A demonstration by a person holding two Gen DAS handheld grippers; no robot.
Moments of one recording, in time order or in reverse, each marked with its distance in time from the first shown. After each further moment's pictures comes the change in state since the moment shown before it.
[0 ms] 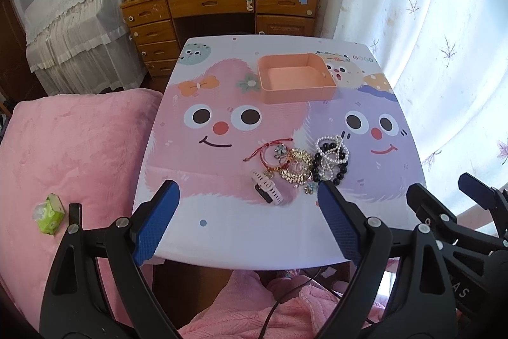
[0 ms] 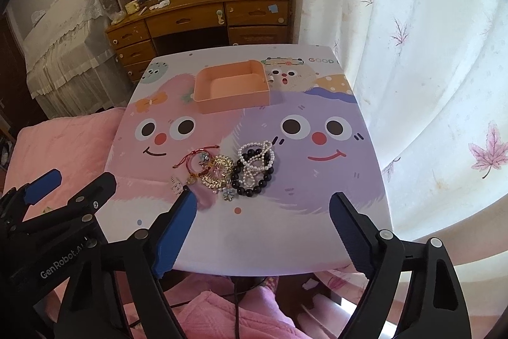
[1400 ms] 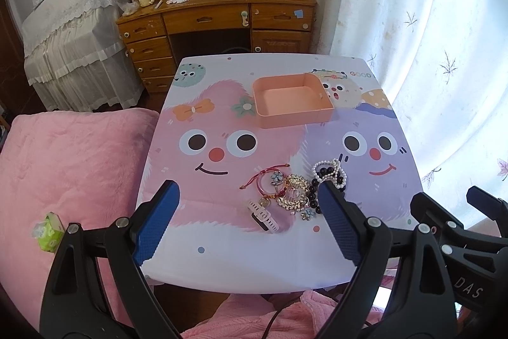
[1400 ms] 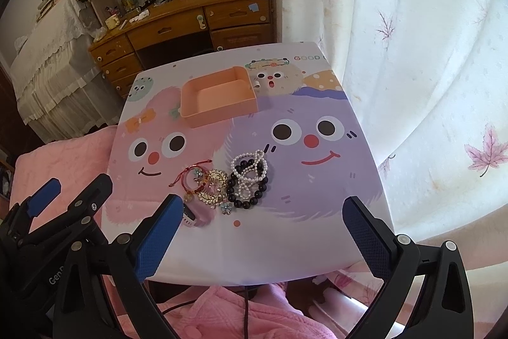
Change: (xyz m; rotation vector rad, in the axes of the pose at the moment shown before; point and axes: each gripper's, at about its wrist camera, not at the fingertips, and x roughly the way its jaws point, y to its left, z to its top) left arm 0.002 -0.018 0.037 0.013 -0.070 0.000; right arm 0.004 -0.017 0.033 0.111 0.014 -0.026
